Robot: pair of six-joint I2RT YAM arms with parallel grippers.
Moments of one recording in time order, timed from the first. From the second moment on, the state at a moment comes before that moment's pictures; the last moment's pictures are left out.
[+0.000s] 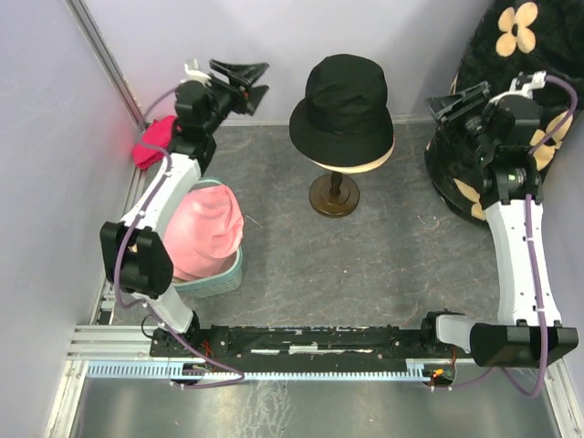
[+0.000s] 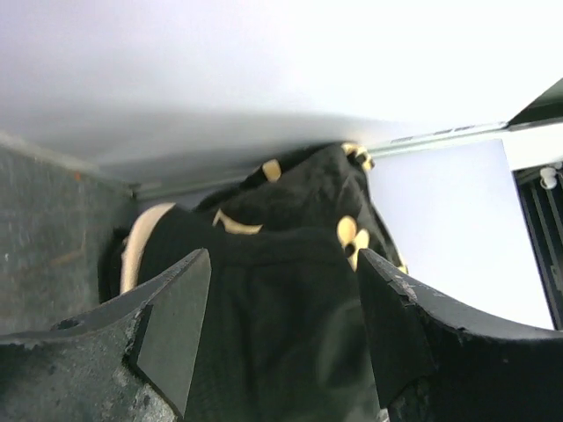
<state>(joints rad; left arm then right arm) -0.25 1.69 1.51 0.30 0.29 -1.44 -0.04 1.20 1.44 -0.39 -0.15 0.95</state>
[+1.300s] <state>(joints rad) -0.13 0.85 1.57 -1.06 -0.32 -0.87 0.87 1.72 2.14 -0.64 0.03 0.37</state>
